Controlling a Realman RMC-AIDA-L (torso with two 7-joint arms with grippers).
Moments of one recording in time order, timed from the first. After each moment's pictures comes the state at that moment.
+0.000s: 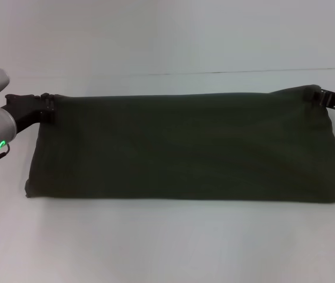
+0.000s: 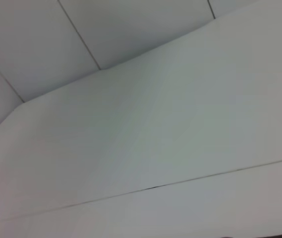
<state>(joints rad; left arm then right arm) -0.83 -2.16 0.03 0.44 2.22 0.65 -1.05 0.70 2.03 -0.26 -0.48 -2.19 -0.94 1.78</state>
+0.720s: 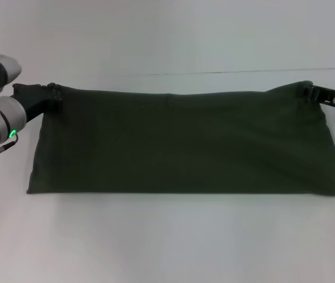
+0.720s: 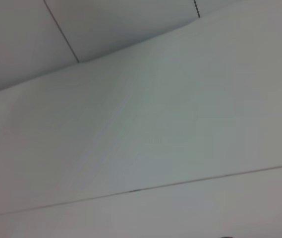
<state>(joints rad) -0.87 -2.16 0.04 0.39 2.15 0.57 -0.98 0.76 2.04 -0.31 -0.41 -2.19 -0.77 1.77</state>
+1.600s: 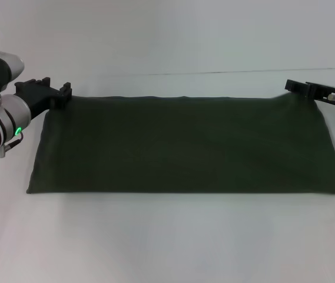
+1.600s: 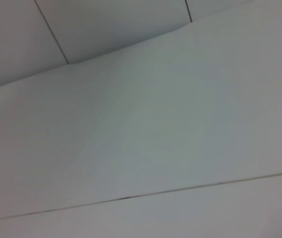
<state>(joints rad) -0.88 -2.16 0.05 0.36 2.04 0.53 -0.93 0.77 2.05 -0.37 -0.42 -2.15 -0.69 1.78</state>
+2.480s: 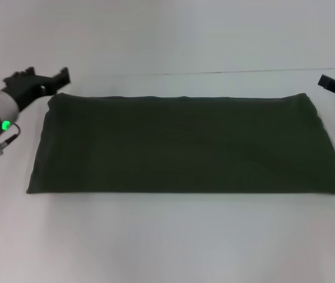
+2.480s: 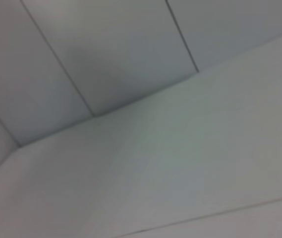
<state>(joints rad) -0.84 -2.16 0.05 0.40 1.92 0.66 -1.08 0.58 2.05 -0.37 -0.57 -1.93 -0.96 1.69</state>
